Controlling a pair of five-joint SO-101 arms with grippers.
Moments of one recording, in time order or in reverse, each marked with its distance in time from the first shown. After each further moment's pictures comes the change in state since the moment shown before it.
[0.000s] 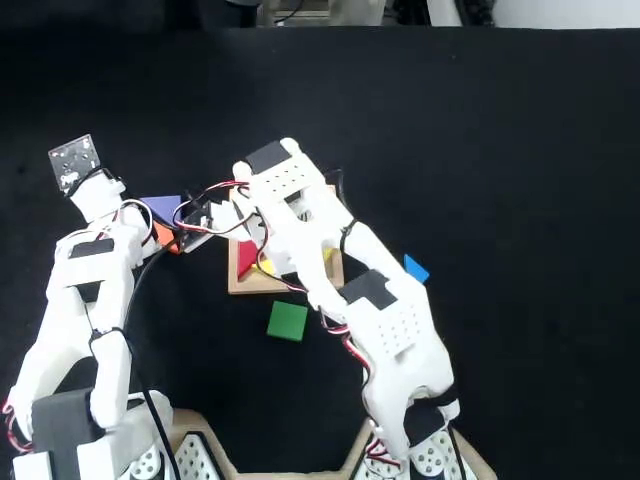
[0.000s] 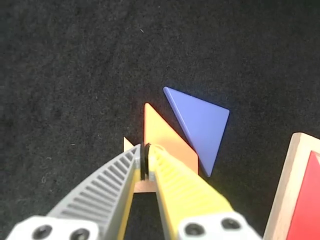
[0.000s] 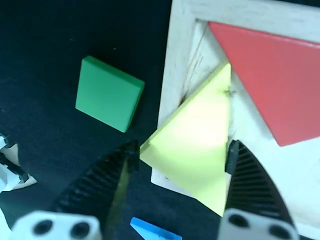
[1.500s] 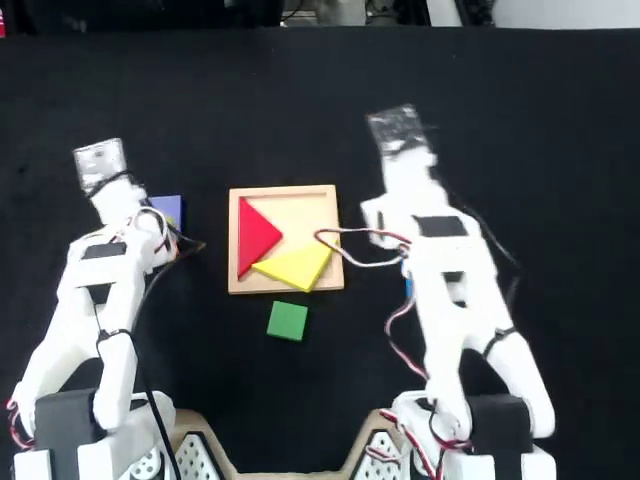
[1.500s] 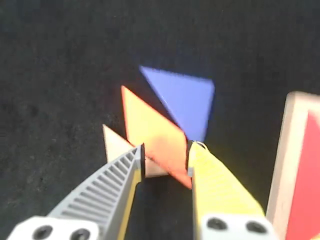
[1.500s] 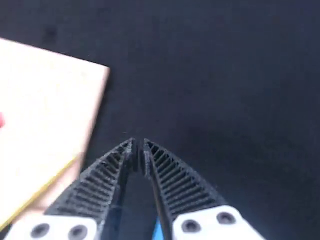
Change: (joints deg) left arm 3.5 0.0 1.1 2.4 -7.0; right arm 31.2 -55.1 68.3 -66.7 -54.2
